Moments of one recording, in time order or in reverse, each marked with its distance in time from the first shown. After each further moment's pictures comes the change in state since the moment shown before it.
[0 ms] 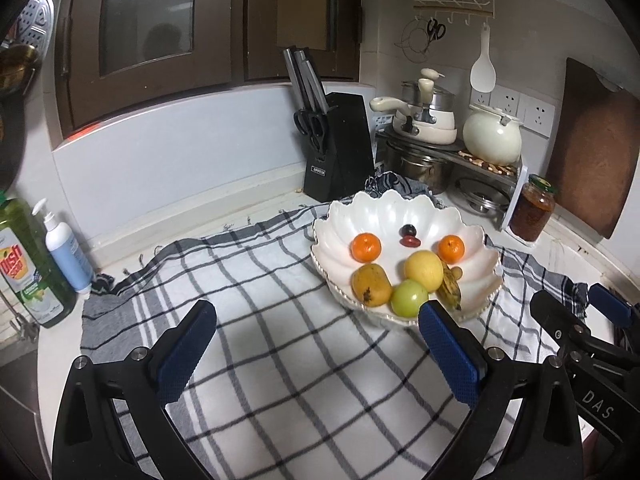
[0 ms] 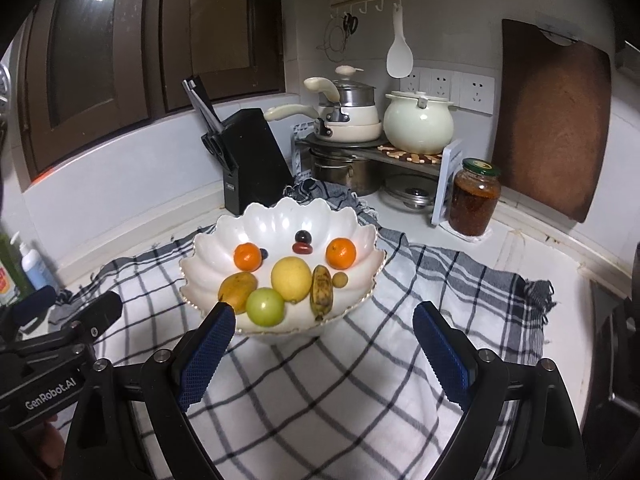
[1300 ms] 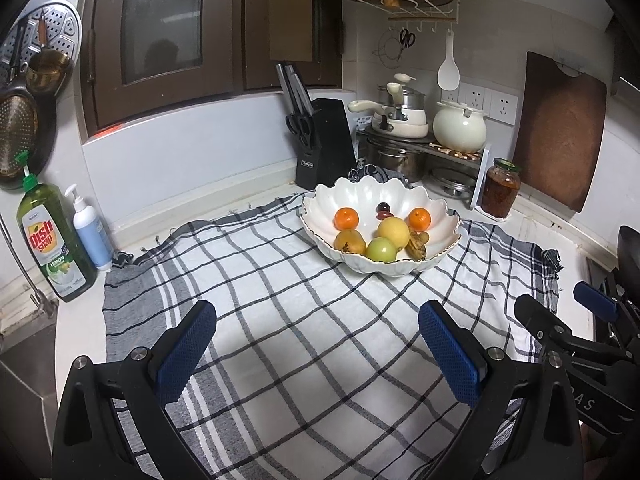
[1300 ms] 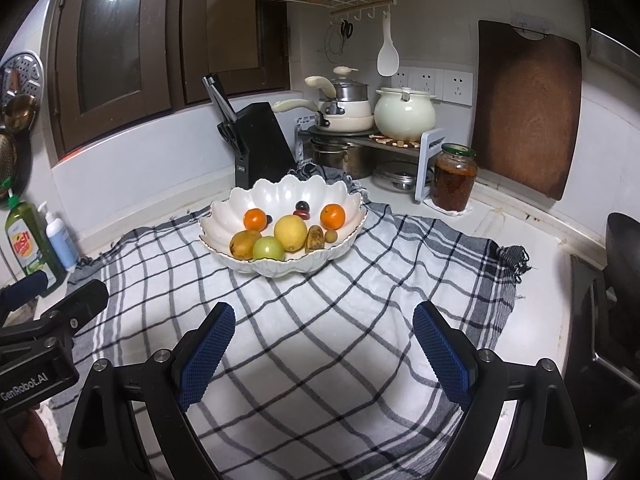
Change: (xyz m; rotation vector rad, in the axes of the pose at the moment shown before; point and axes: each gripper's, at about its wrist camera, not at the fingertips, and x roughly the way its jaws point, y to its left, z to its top) left arm -0.086 -0.011 -0.056 0.033 -0.027 -0.022; right arm -0.076 -0.018 -0.058 -0.016 0.000 0.012
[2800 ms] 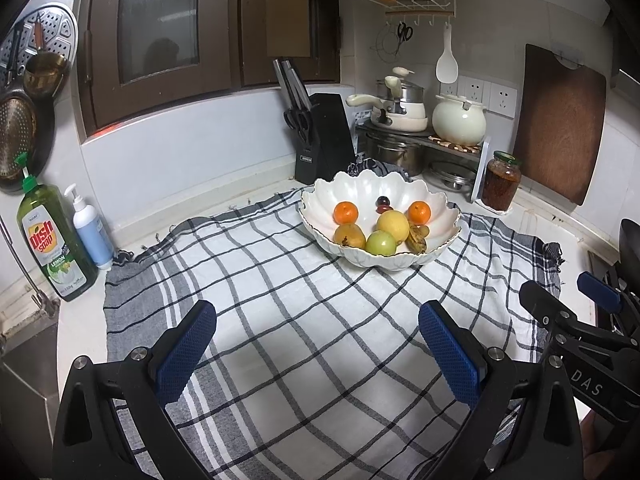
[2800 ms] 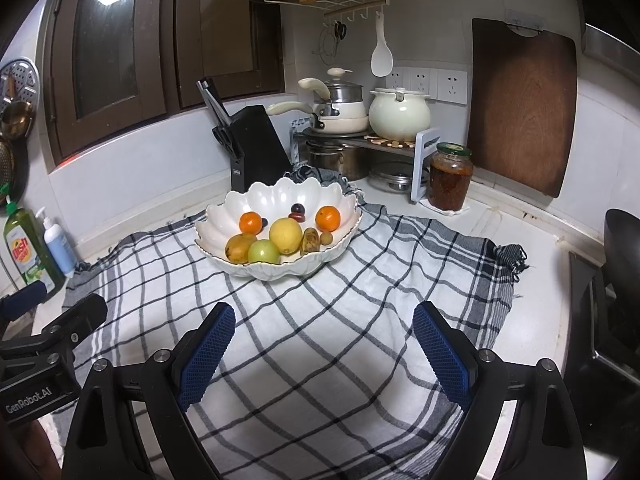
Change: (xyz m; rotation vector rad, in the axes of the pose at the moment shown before) left arm 0.000 0.001 -0.001 0.007 0.019 0.000; right arm 0.000 -0.006 0.003 0.006 -0.004 0.003
